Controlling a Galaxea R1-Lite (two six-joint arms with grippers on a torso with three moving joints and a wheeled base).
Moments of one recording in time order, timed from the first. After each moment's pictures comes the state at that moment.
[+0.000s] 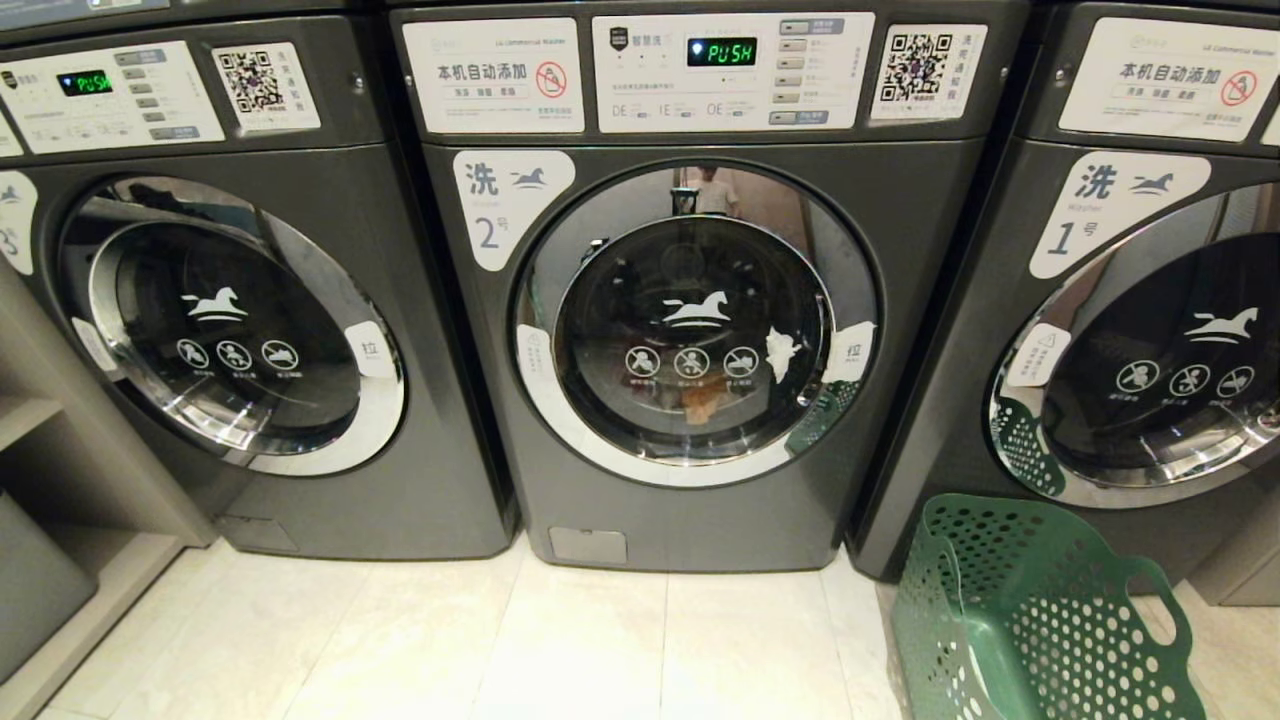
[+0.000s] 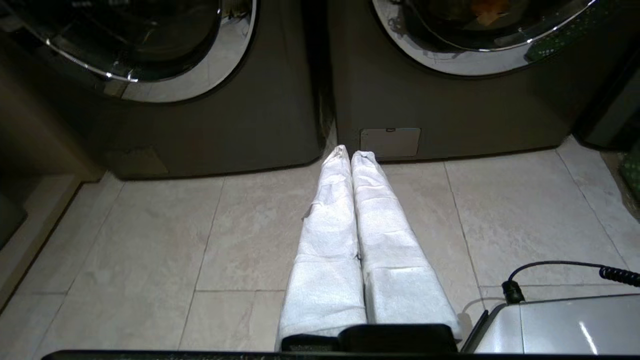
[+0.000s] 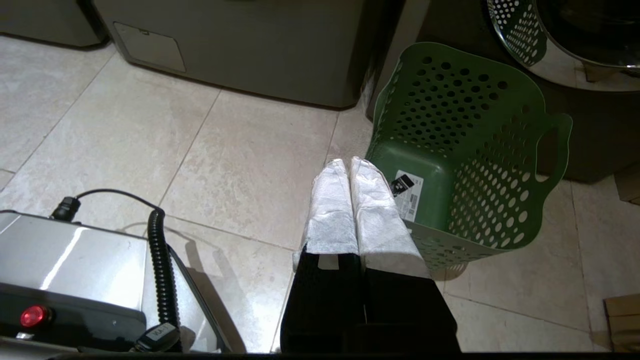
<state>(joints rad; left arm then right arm) -0.01 0.02 -0.08 0.14 -0.02 0.12 0.09 0.27 -0.01 0.00 0.01 -0.12</state>
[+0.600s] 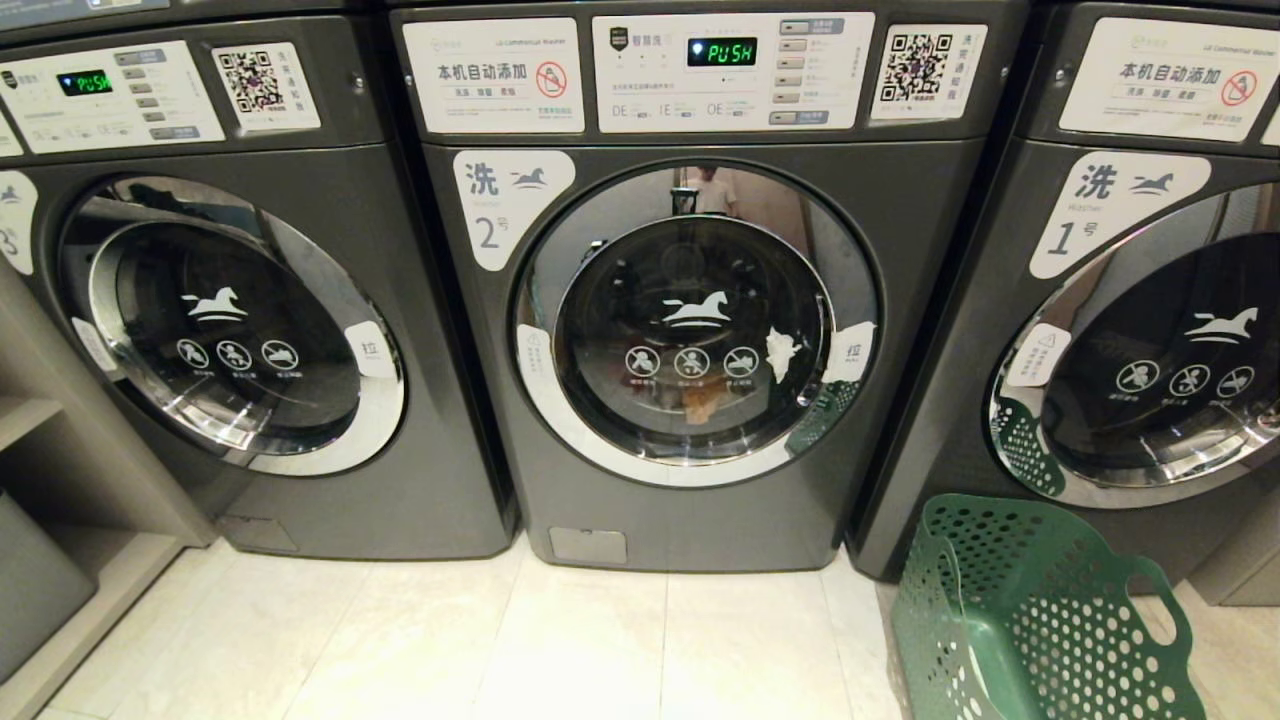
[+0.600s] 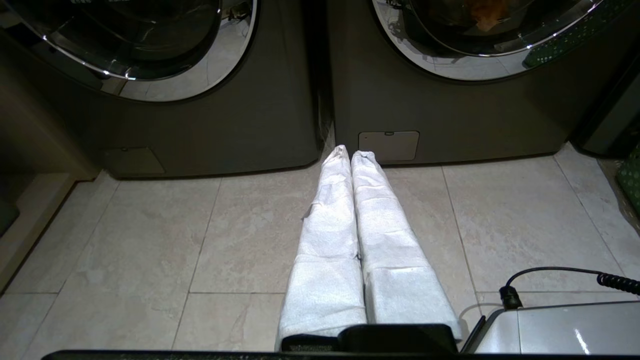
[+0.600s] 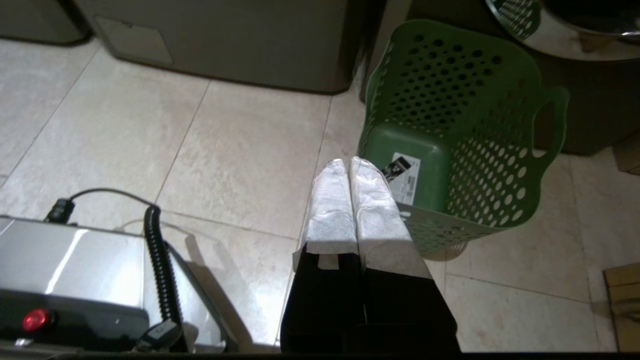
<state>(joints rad) -0.01 0.00 -0.04 0.10 -0.02 0.10 0.05 0.30 0.00 0.02 0.00 -0.09</state>
